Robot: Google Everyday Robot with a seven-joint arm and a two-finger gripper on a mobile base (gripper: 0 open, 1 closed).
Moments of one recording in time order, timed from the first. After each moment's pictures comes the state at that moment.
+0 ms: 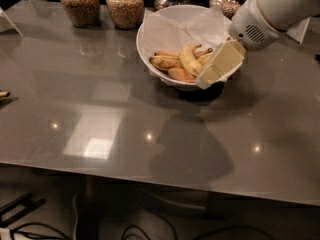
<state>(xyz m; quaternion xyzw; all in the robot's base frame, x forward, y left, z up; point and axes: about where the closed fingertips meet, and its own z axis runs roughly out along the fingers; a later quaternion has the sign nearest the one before) 0.562 -0.128 0.957 -0.49 0.81 0.07 0.29</state>
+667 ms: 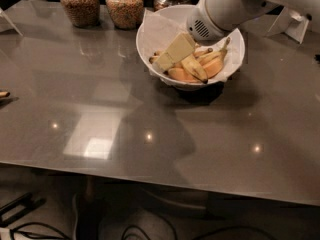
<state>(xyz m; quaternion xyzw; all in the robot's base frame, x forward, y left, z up) 0.613 -0.057 0.950 -0.42 0.84 0.09 0.34</state>
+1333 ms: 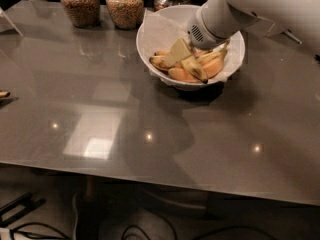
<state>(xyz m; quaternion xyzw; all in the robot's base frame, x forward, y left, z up) 0.638 -0.070 0.928 -0.32 0.88 0.06 0.33</state>
